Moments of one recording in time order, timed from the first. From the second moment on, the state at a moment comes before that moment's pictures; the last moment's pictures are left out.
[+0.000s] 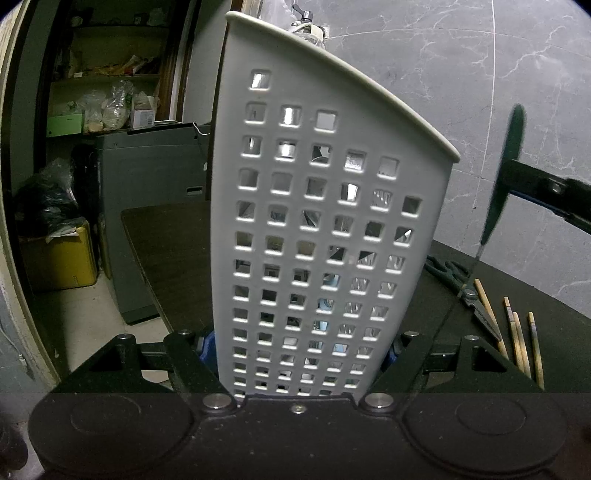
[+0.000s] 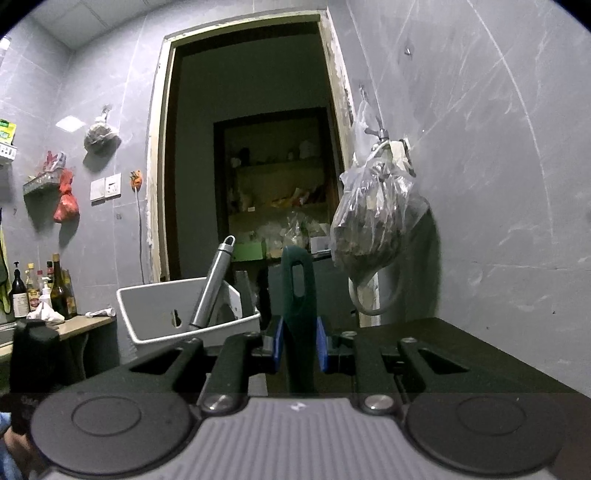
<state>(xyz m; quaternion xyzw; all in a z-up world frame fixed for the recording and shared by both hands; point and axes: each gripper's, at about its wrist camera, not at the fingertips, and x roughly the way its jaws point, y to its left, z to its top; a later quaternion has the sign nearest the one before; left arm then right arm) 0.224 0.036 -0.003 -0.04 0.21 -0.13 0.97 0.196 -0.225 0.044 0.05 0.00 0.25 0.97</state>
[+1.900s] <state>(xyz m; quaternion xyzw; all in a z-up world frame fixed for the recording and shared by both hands) 0.224 0.038 -0.003 -0.03 0.21 -0.12 0.97 0.169 -0.186 0.138 0.05 -0.15 0.32 0.94</state>
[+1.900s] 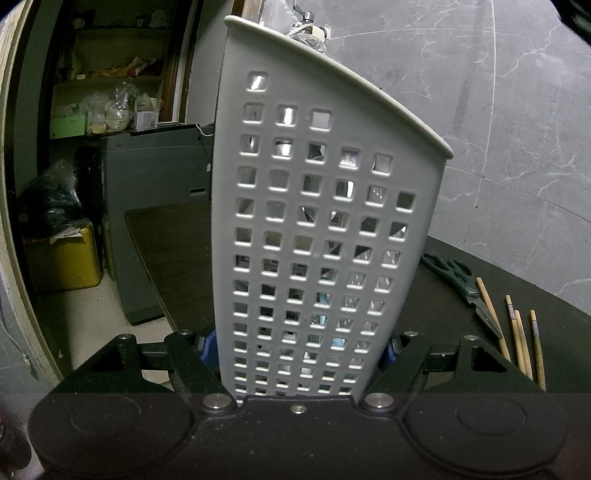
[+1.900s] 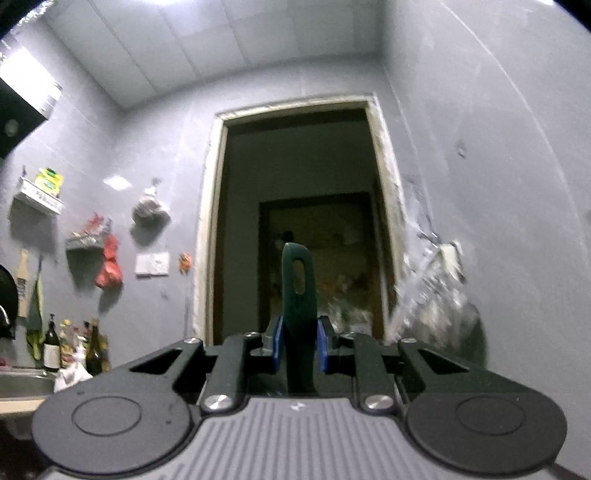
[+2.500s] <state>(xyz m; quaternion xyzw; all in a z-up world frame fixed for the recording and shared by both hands) 0.222 0.039 -0.003 -0.03 0.21 -0.12 0.97 0.202 -0.137 0.127 0.06 -0.10 0.37 0.92</state>
